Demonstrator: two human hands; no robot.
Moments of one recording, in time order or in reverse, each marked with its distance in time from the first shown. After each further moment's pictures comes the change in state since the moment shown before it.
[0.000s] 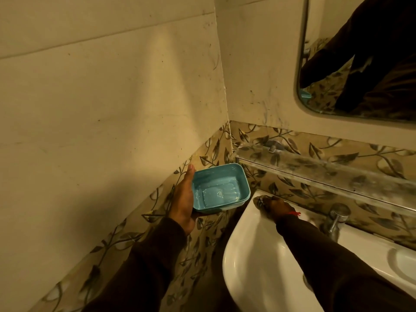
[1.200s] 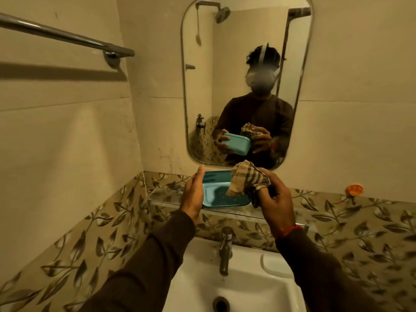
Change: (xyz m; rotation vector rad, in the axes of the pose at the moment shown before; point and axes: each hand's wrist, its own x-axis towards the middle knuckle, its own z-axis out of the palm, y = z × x) left_hand -0.091 0.009 0.226 0.064 -0.427 0.263; right_hand -0.295 0.018 -0.254 0.923 1.035 -0.378
